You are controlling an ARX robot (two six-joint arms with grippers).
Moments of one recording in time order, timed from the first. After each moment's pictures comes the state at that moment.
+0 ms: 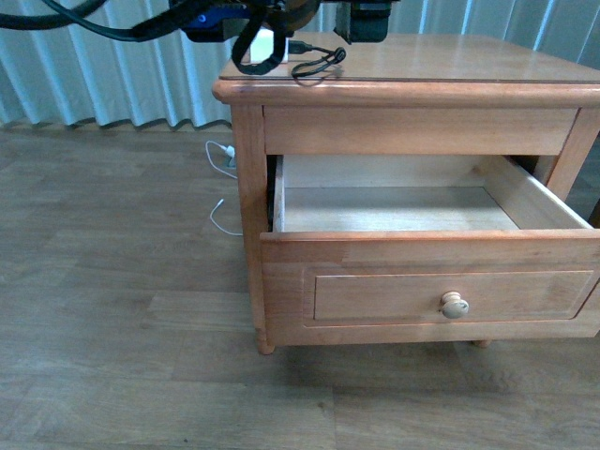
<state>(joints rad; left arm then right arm) -0.52 2.04 1.60 0.22 -0.50 -0.13 0.00 0.63 0.07 0.57 0.00 0.00</state>
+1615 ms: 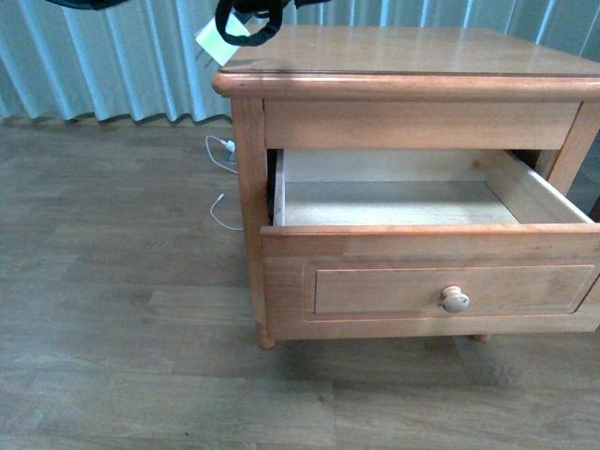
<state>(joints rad) -0.52 1.92 1.47 0.29 -0.45 -0.23 0.00 0.63 0.07 0.57 0.00 0.00</state>
